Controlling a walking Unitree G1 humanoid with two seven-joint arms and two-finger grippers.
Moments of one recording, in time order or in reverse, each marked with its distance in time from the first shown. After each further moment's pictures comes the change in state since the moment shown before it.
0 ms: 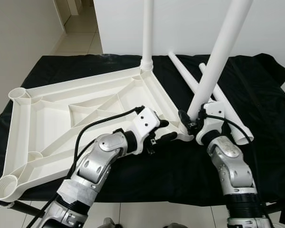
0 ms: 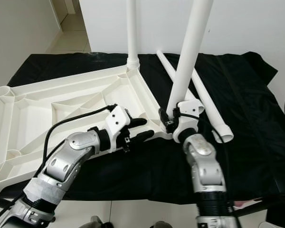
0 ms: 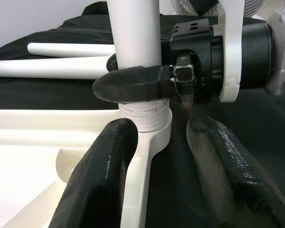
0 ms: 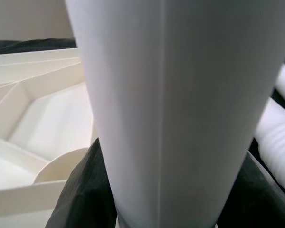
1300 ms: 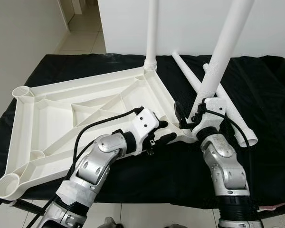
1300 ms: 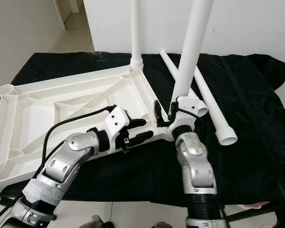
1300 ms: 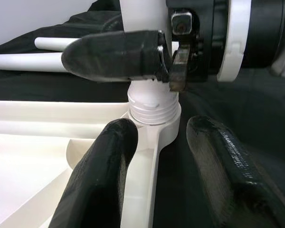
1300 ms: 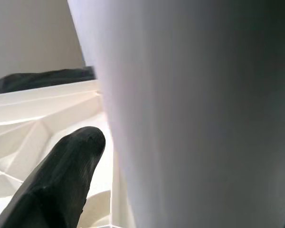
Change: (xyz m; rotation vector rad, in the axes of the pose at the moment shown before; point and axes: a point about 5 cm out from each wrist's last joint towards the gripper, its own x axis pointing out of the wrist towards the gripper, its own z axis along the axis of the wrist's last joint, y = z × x) left arm -0.002 -0.001 -0.001 -0.001 0.003 0.002; right arm 0.002 0.007 0.023 0.044 -0.087 0.068
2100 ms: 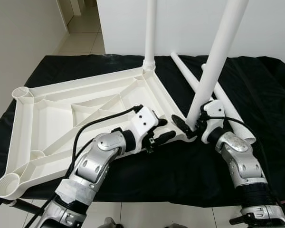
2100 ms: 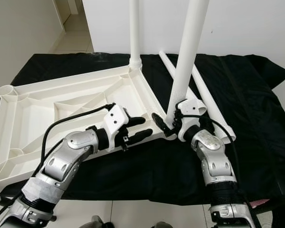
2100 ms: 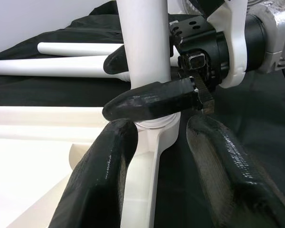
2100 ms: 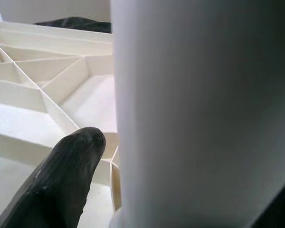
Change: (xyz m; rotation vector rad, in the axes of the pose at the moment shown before) left arm -0.002 0.005 0.002 0.015 0.003 0.010; right arm 0.006 -0.031 -0.023 -0.190 0.117 0.336
